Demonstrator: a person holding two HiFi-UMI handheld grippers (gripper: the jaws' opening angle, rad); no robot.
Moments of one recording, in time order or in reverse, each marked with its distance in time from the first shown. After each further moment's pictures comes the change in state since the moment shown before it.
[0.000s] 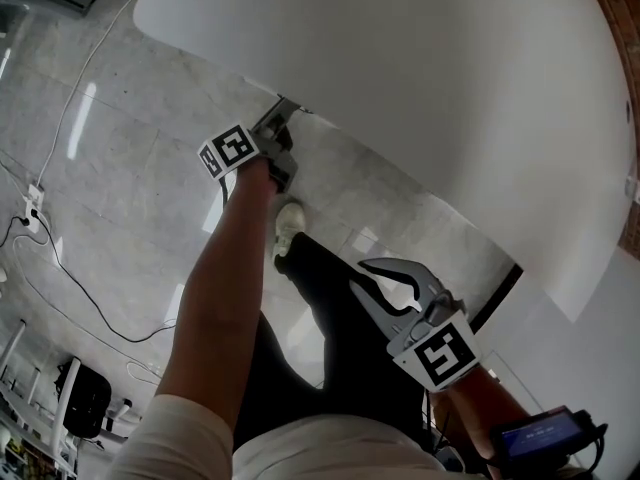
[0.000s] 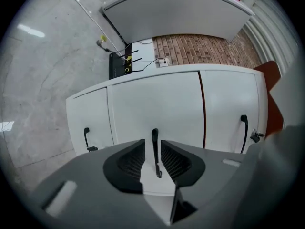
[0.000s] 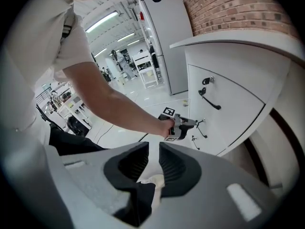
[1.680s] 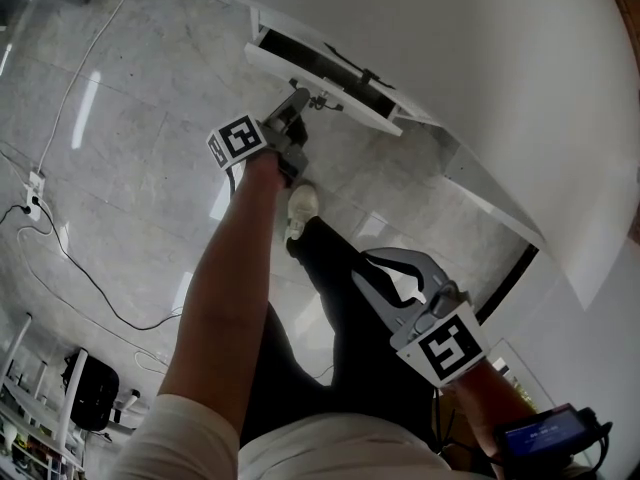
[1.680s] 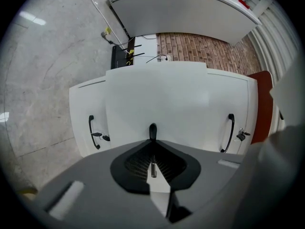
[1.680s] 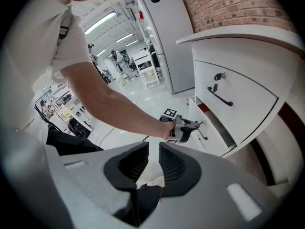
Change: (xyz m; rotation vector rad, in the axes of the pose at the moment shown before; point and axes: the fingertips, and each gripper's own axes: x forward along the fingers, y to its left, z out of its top) left arm -0.003 -0.007 -0.014 -0.068 0.055 -0.056; right arm 0.012 0.003 0.010 0.028 0.000 0.023
